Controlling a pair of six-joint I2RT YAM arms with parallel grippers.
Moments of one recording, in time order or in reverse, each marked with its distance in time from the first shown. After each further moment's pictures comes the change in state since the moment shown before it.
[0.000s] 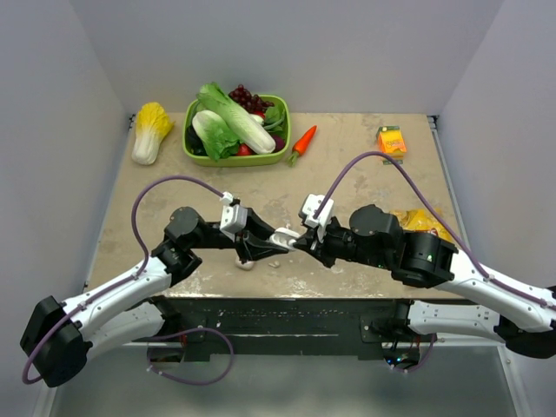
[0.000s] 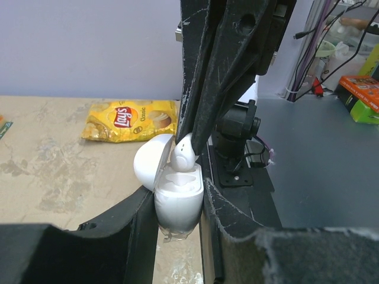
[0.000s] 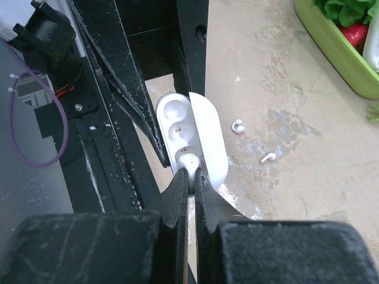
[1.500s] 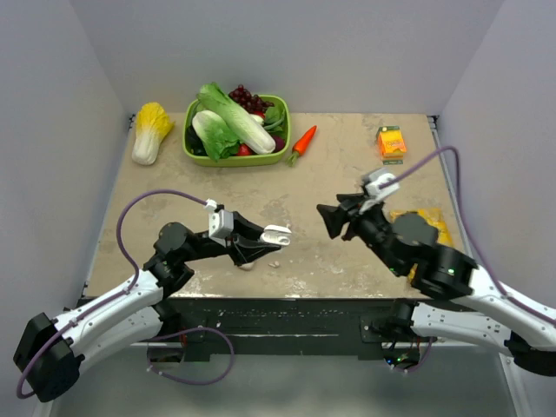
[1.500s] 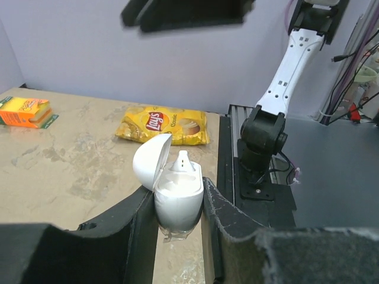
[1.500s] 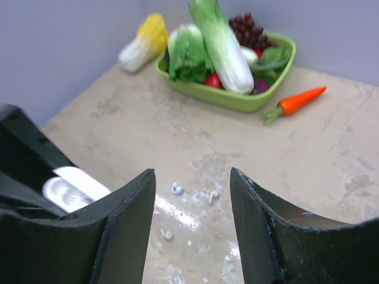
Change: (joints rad) left arm 0.006 -0.117 -0.111 0.042 -0.167 -0.026; right arm -0.037 -0.206 -0.117 0.266 0.491 0.200
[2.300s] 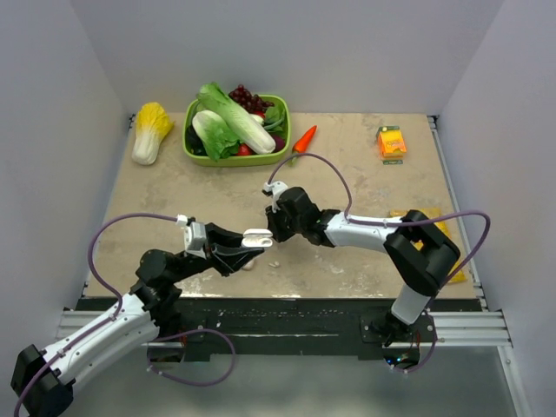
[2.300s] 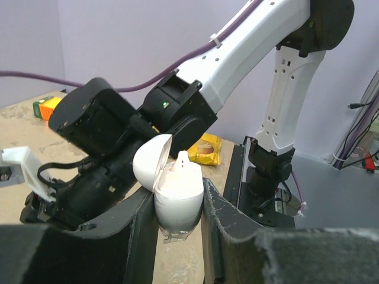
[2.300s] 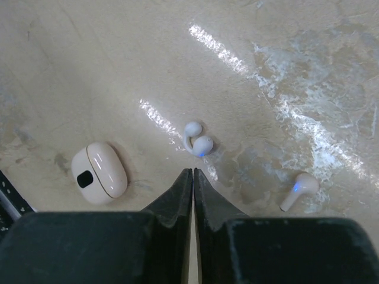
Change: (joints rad) left arm -0.001 -0.313 -0.207 0.008 -0.211 -0.127; right arm -0.294 0.979 -0.071 0.406 -0.649 0.132
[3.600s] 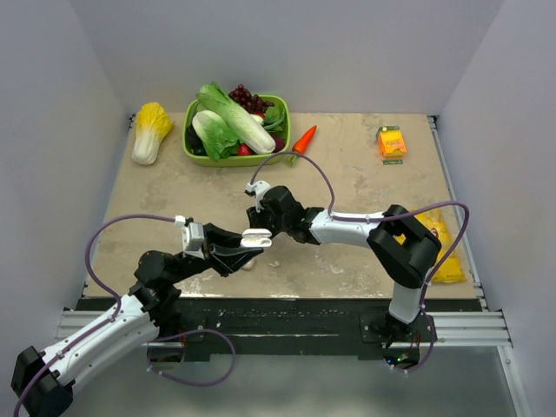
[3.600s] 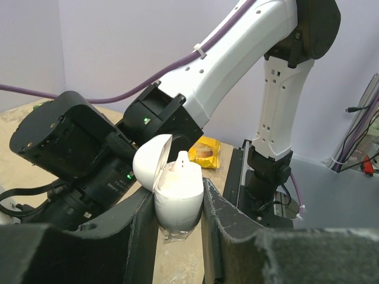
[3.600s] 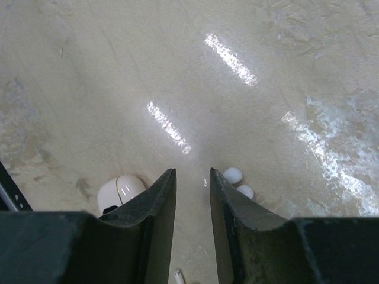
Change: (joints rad) left arm -0.006 -0.018 0.000 -0.001 -0.010 -0.007; right arm 0.056 0.129 0.125 0.026 -0.021 -0.023
